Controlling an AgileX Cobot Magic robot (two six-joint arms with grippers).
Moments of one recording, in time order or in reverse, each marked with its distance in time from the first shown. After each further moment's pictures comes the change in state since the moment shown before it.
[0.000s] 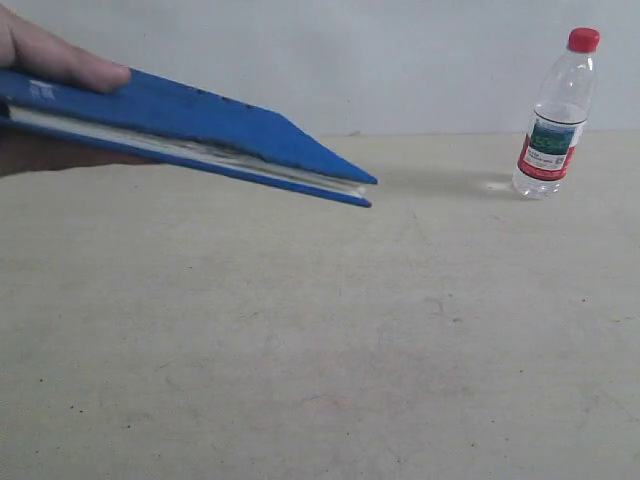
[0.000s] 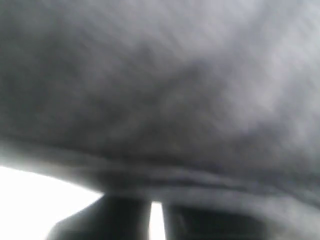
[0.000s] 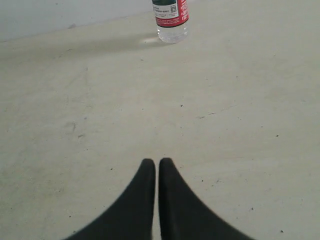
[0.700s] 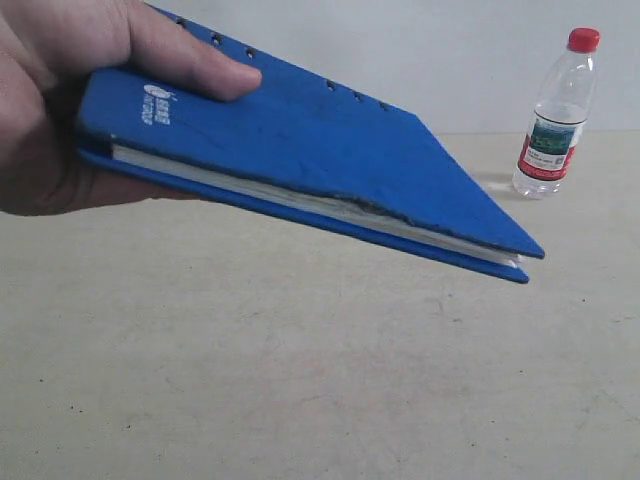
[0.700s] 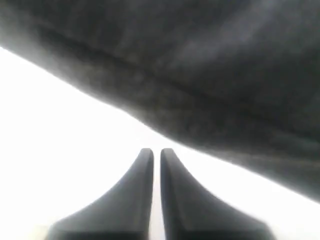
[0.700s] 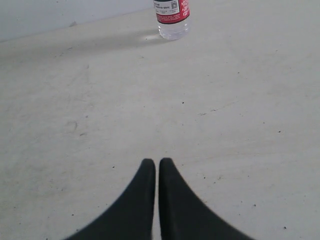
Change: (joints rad) left arm 0.000 0.000 0.000 -0.014 0.000 0.002; right arm 0.004 0.000 0.000 0.000 0.007 0.016
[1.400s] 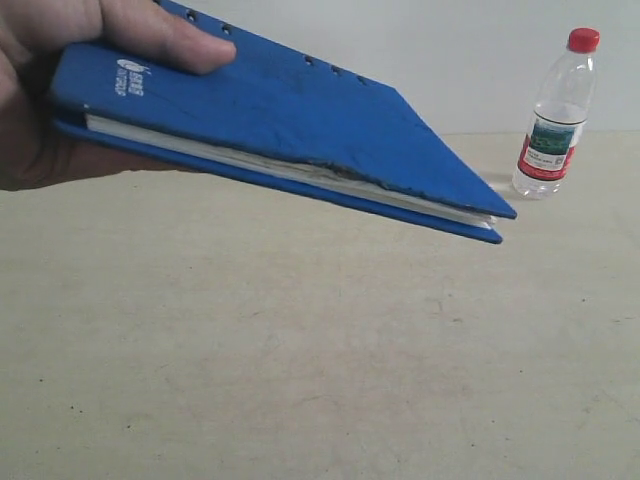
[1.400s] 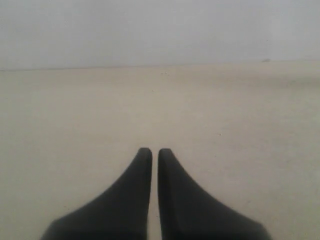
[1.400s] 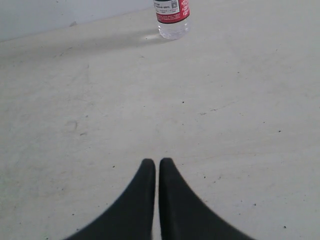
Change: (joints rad) left arm -0.082 -0.022 0.211 -1.218 0.279 1.292; right arm 0.000 0.000 0.000 0.000 0.002 0.001
